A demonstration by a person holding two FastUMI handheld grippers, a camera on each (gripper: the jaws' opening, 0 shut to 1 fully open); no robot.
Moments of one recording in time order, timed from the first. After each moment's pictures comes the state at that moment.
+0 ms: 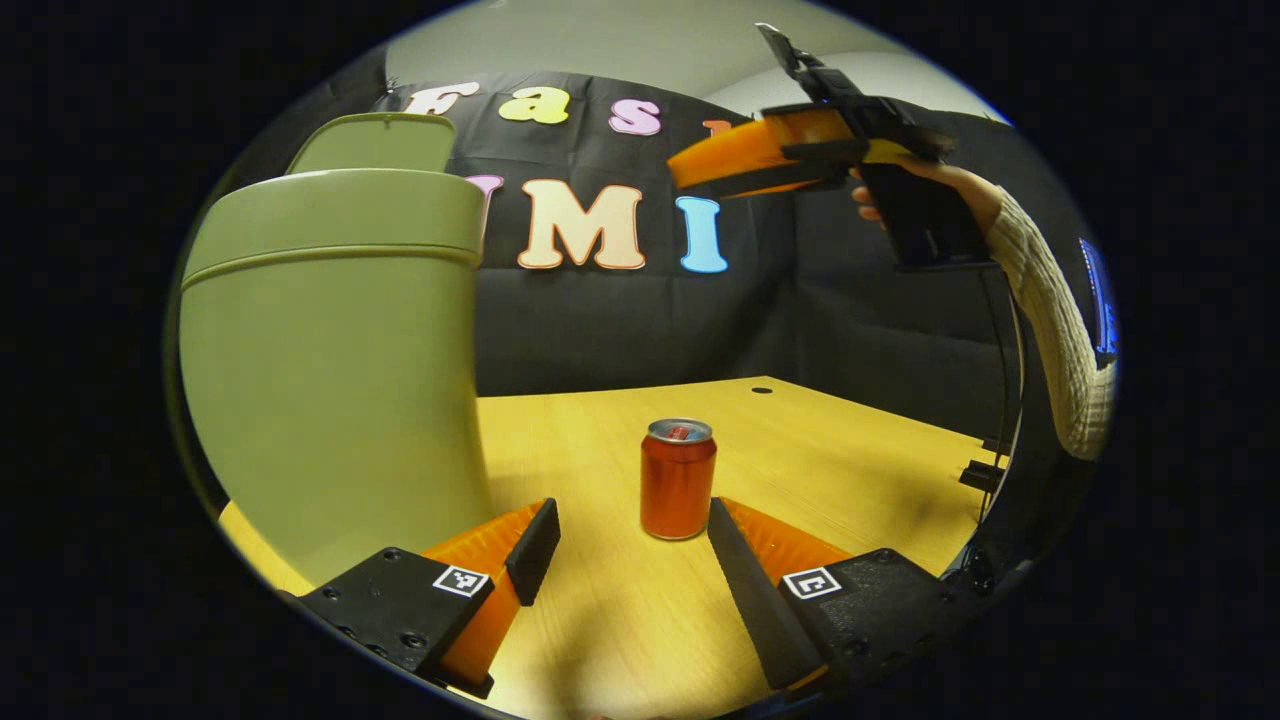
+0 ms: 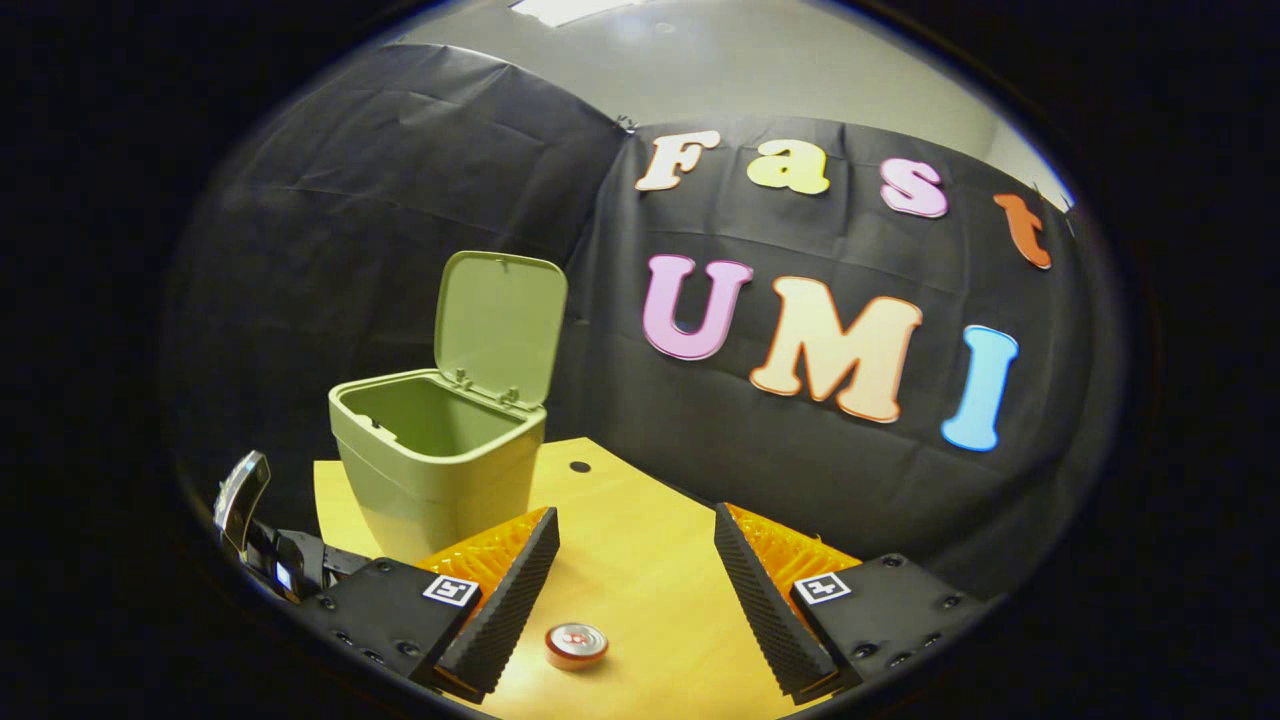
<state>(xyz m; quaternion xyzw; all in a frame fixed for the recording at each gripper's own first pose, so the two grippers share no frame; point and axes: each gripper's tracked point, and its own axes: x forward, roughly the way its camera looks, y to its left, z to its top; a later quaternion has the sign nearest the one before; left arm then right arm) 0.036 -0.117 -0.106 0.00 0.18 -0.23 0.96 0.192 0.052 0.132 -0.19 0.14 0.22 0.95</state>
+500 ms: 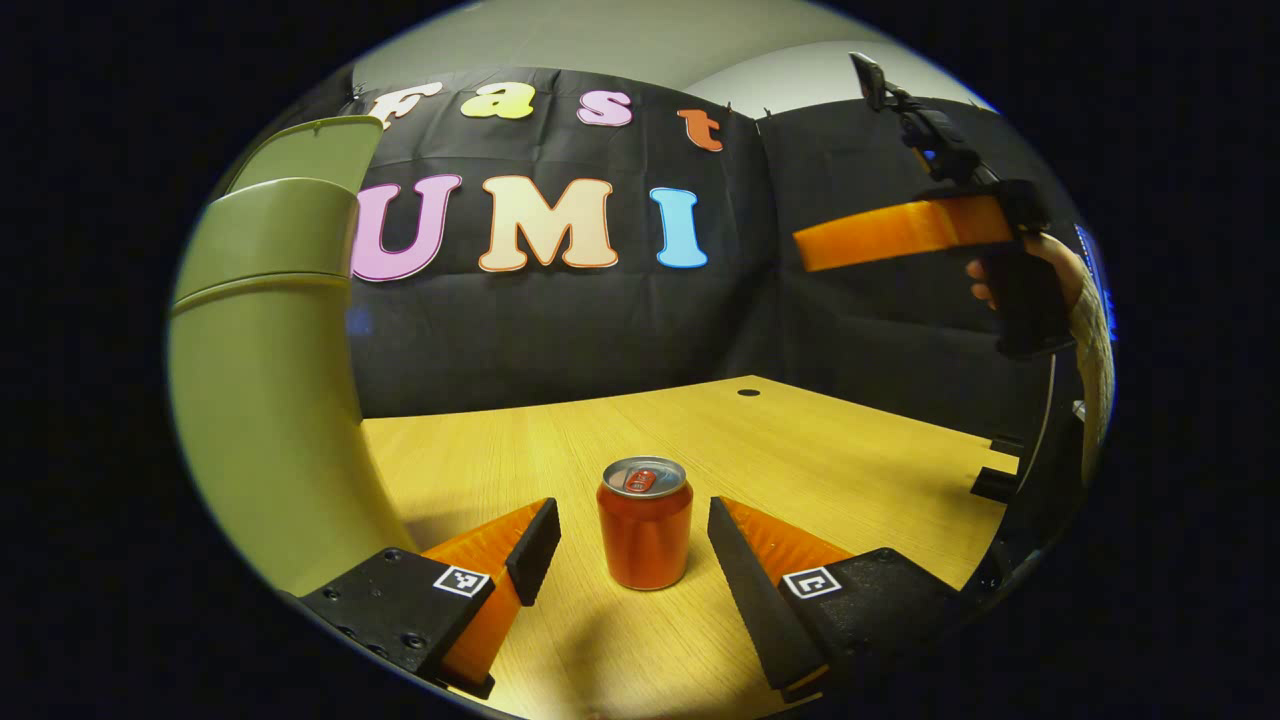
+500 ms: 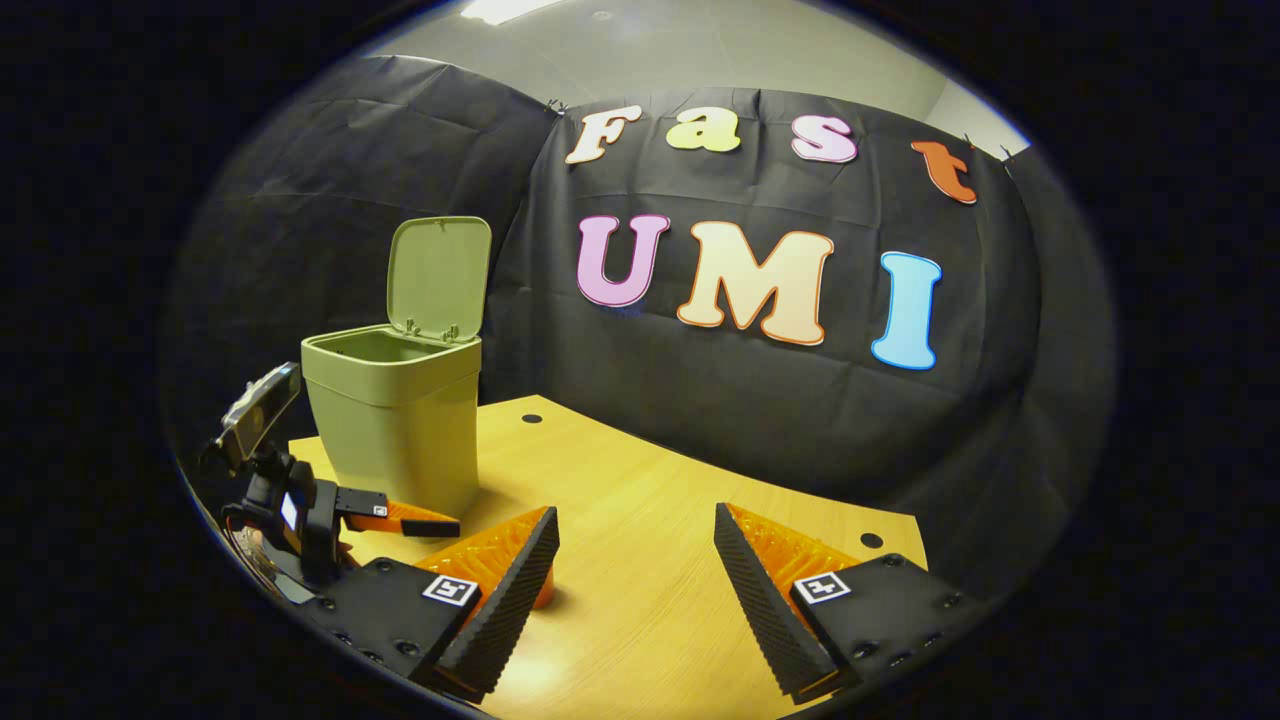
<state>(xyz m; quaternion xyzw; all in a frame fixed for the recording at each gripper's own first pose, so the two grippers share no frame) 0.082 -0.161 -0.118 0.02 0.18 -0.25 0.95 0.145 -0.041 0.075 -0.15 0.19 0.16 0.96</state>
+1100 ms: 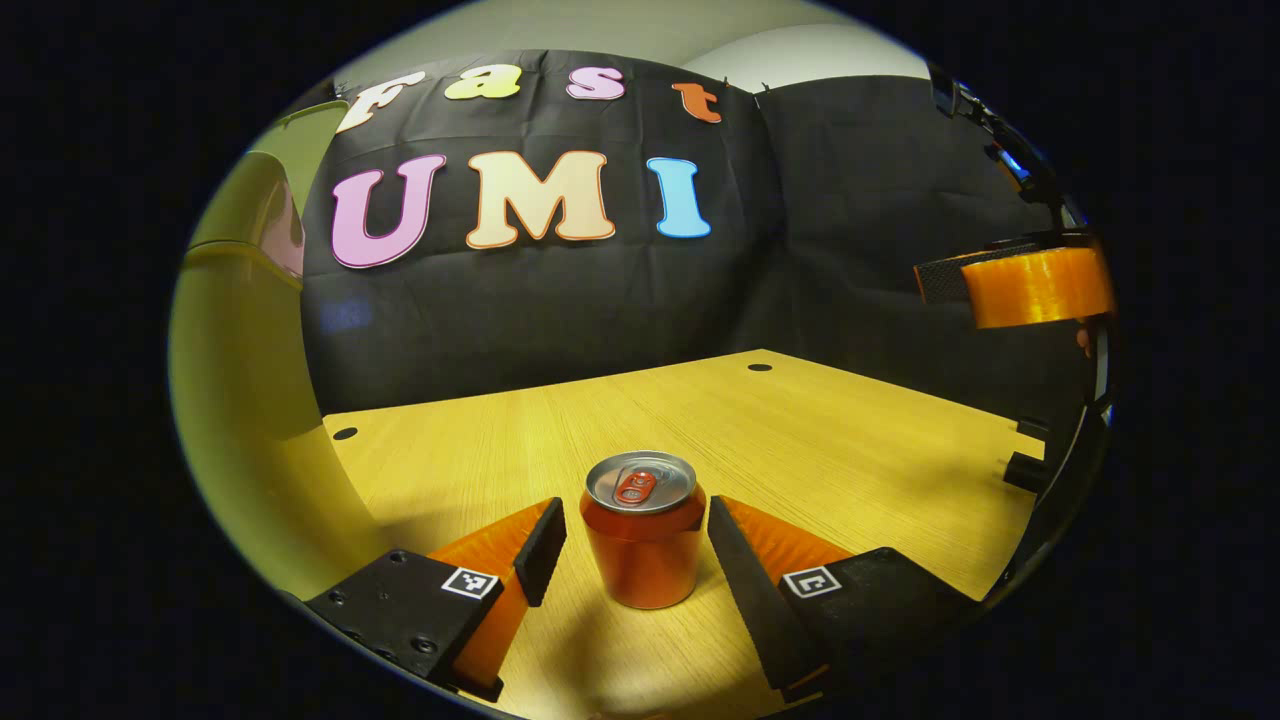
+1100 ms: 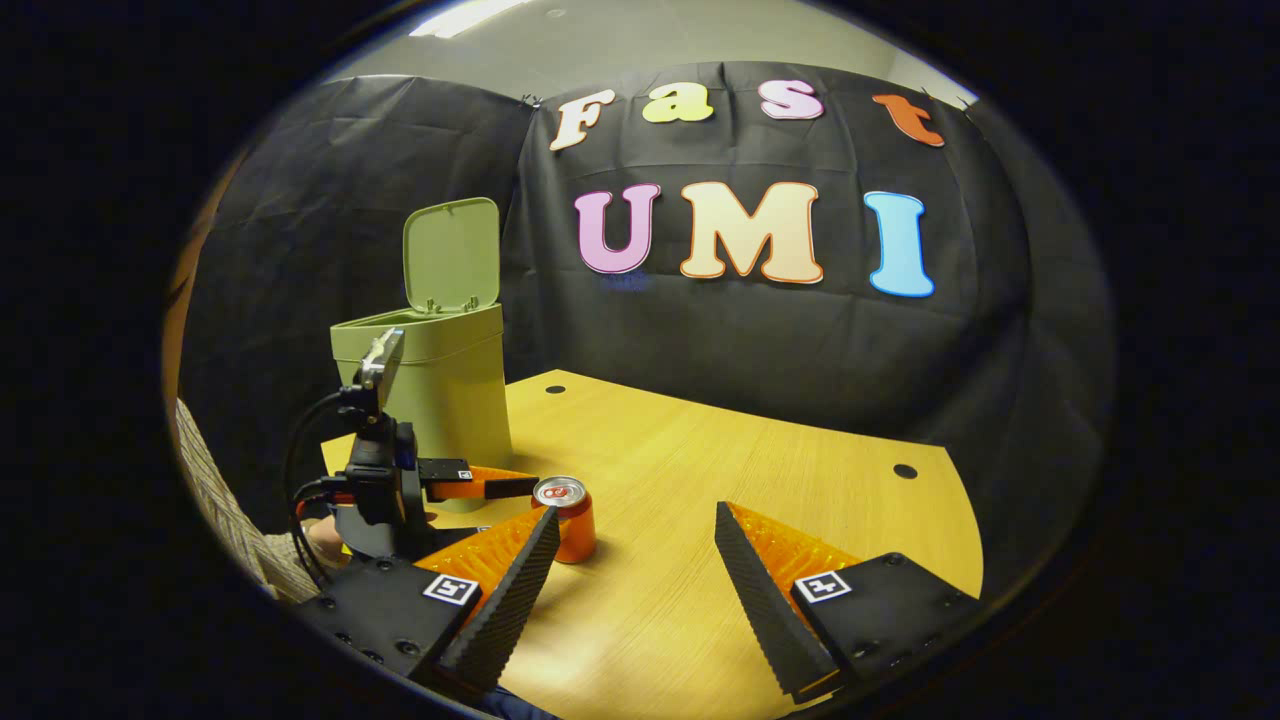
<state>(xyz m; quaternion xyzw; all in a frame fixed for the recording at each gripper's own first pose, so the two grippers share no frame) 0.107 -0.183 -0.155 0.04 0.21 -0.24 0.95 0.099 -0.056 0.023 -0.08 0.24 0.17 0.95</state>
